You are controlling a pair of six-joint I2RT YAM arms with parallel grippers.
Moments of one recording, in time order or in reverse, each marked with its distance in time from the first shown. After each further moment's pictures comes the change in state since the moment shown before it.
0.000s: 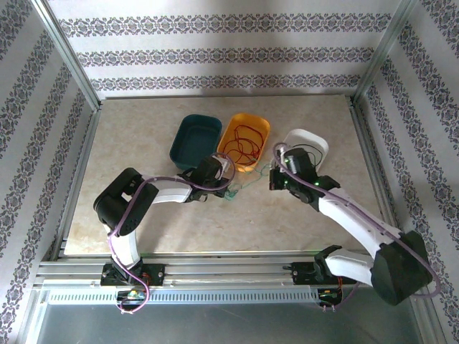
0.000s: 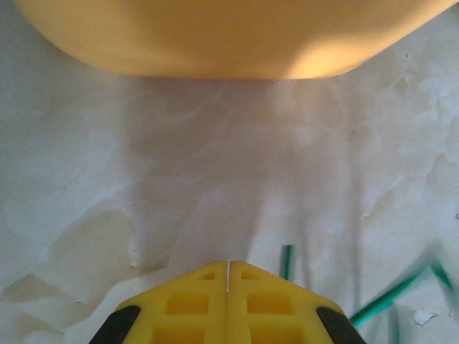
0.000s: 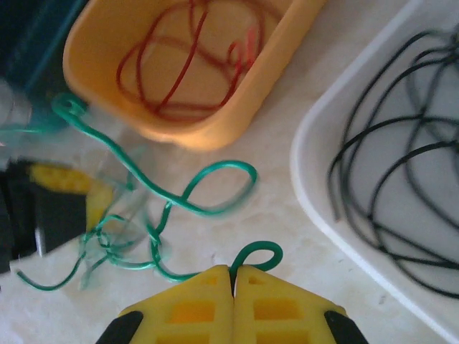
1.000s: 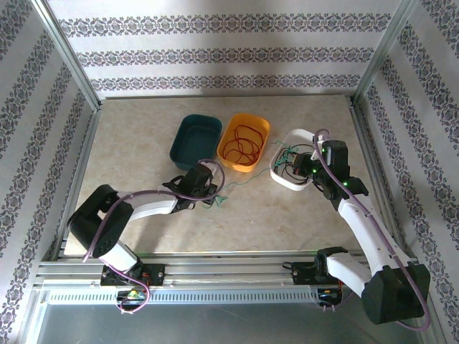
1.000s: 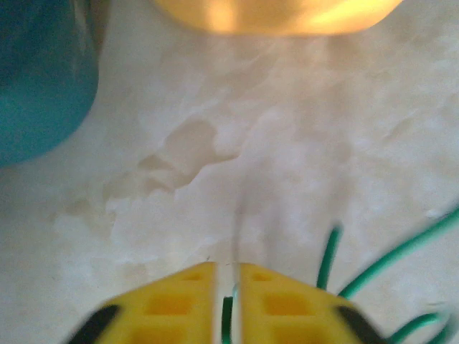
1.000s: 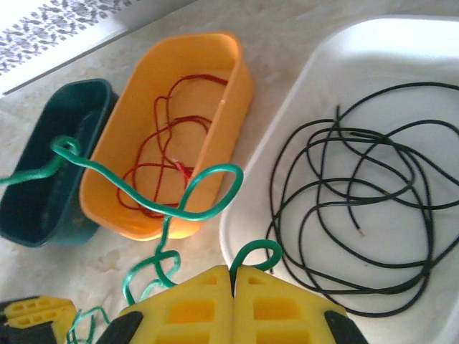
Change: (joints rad) left arm -0.022 -0.268 -0.158 -0.101 -0.124 0.042; right arm -0.297 -0.127 0.024 -0.001 -0.195 0.060
